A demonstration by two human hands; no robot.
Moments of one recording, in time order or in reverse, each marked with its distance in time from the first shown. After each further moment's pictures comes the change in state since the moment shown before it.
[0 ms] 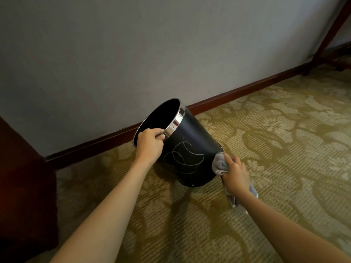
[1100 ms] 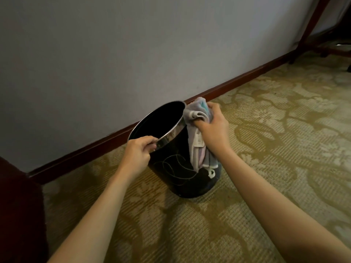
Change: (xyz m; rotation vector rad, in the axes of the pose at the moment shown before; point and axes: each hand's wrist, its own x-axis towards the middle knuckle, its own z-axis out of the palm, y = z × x) left_hand -0.004 -0.008 -0.003 -0.062 -0.141 0.244; right_hand 0.052 -0.100 -0.076 0.790 0.276 -0.131
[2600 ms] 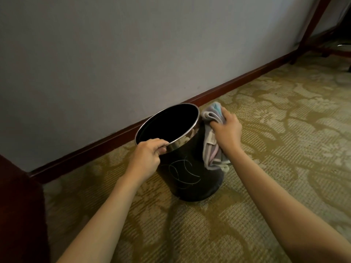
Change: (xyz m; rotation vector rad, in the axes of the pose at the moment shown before) left_hand -0.011 0.015 0.010 0.020 -0.133 0.054; right_hand 0.017 0.033 -0.017 -0.190 0.092 0.121
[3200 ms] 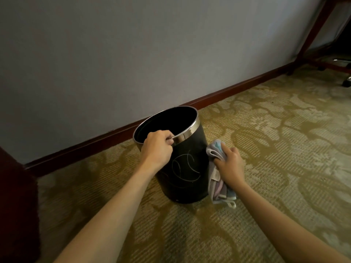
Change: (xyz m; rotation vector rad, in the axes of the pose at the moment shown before) left_hand 0.017 0.045 0.018 0.151 0.119 -0.185; right_hand -0.054 0.070 -0.026 -0.288 -0.179 -0.043
